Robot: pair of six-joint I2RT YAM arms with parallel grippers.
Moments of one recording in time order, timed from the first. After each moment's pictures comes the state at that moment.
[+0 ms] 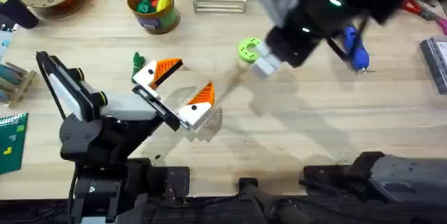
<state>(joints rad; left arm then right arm) 0.02 0.01 0.01 -0.07 0.74 -0.11 0.74 1.47 1.53 -1.29 0.20 -0.09</state>
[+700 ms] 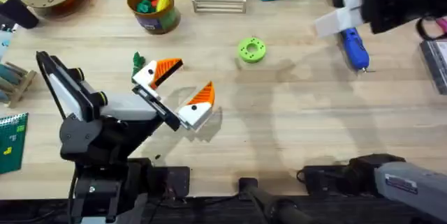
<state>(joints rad) 0.02 0.01 0.01 -0.07 0.74 -0.11 0.12 1.27 1.39 -1.18 -0.15 -0.20</state>
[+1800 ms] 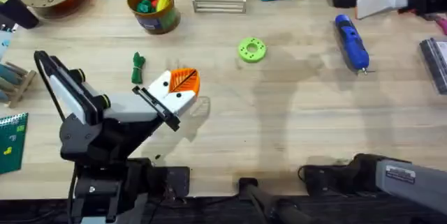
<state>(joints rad) 0.02 0.01 0.01 -0.07 0.75 -0.06 -0.19 1.34 1.47 -1.19 -0.18 -0.30</state>
